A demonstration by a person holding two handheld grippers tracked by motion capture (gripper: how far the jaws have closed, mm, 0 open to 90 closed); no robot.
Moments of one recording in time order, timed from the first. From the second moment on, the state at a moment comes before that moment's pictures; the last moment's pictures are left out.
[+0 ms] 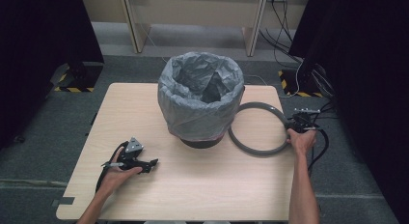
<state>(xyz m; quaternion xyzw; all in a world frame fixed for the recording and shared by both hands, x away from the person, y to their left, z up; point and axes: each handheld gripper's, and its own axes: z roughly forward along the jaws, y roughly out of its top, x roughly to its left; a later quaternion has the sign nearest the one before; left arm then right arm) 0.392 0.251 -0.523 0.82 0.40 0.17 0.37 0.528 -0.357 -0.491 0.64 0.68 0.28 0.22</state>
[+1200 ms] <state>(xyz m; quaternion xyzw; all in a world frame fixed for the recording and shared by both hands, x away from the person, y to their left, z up) 0.392 0.251 -0.523 0.82 0.40 0.17 0.37 0.496 -0.414 -0.323 0.60 0.65 0.38 0.26</state>
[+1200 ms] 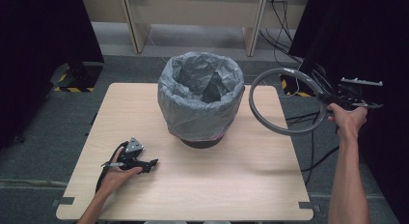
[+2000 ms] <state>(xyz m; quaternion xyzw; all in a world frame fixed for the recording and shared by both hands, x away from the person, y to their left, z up) 0.392 0.251 -0.523 0.82 0.40 0.17 0.37 0.526 -0.319 -0.229 0.51 0.67 0.47 0.25</state>
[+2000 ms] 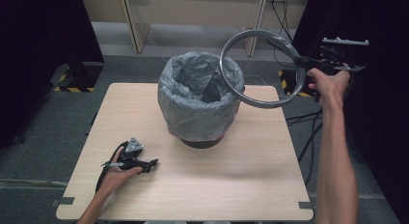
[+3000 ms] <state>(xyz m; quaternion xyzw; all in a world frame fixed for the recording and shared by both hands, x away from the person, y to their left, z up) 0.392 0.252 -0.523 0.82 0.40 0.17 0.37 0.574 -0.153 -0.237 0.45 0.77 0.42 0.17</state>
